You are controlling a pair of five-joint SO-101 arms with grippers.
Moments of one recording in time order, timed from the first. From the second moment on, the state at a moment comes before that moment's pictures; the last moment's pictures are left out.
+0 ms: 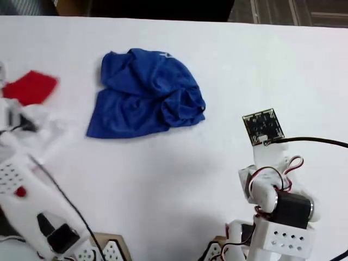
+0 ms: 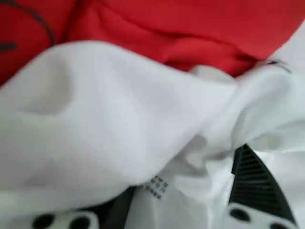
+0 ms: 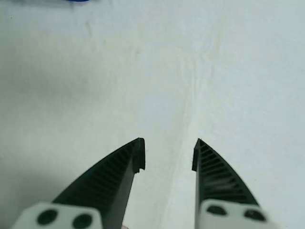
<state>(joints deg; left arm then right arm) -53.3 54.1 -49.3 85.2 -27.4 8.1 -68.9 46.4 90.5 28.4</state>
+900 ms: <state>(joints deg) -37.9 49.8 -71.7 101.4 -28.5 8.1 -68.8 53.5 81.8 28.4</state>
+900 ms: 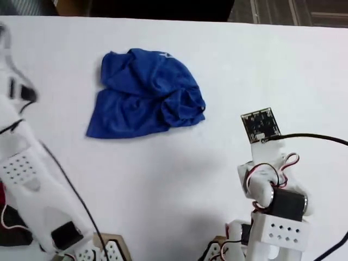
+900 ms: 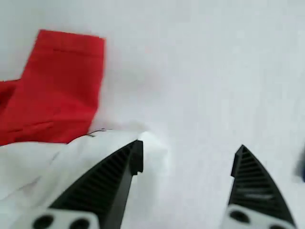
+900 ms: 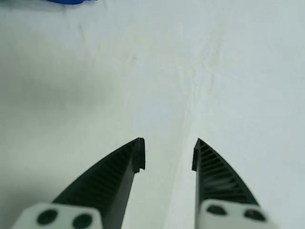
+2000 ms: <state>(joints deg) -6.2 48.9 -34.2 86.3 -20.6 8.1 -68.8 53.8 81.6 28.4</state>
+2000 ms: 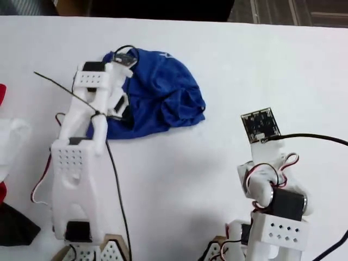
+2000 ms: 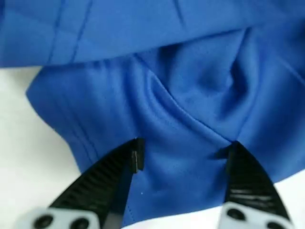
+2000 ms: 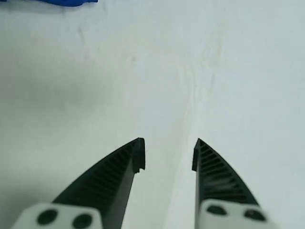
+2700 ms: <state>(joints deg) -5.6 8.9 -34.5 101.1 -18.2 8.2 -68.8 63.7 69.9 28.4</state>
